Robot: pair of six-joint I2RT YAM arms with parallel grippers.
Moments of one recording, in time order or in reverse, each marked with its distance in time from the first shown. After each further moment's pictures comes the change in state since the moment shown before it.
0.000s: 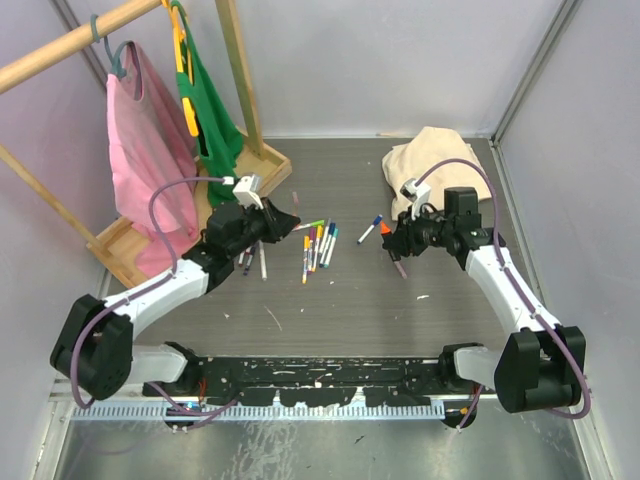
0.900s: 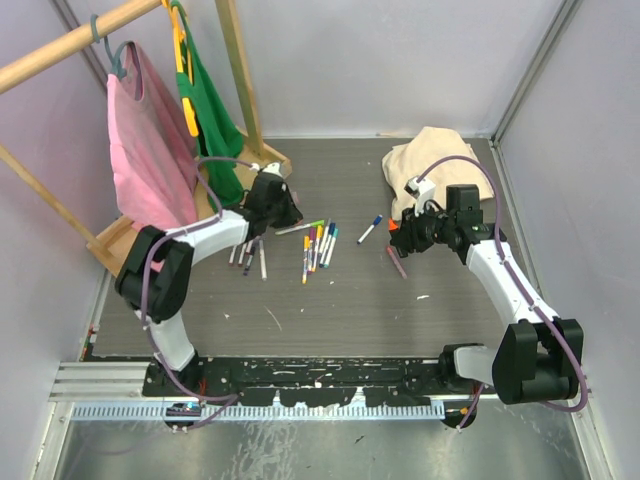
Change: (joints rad) left arm 0.021 0.487 0.397 -0.367 -0.177 -0.033; right arm -0.029 0.040 0.031 -0.029 0.112 -0.020
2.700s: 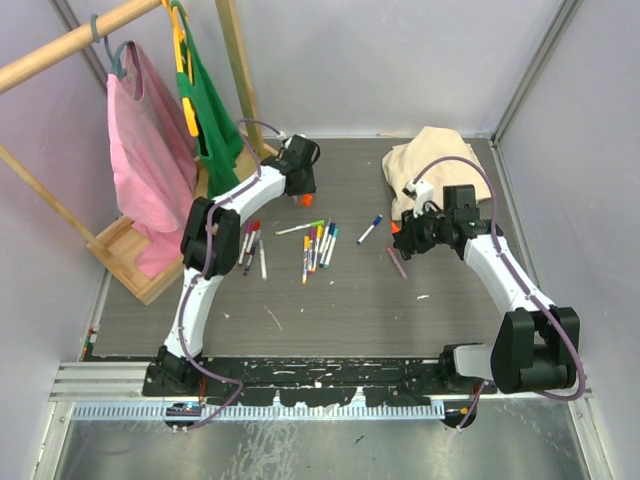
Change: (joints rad) left arm 0.001 0.620 0.946 -0.539 -0.187 0.061; right arm 0.000 0.046 0.008 -0.027 0.050 -0.024
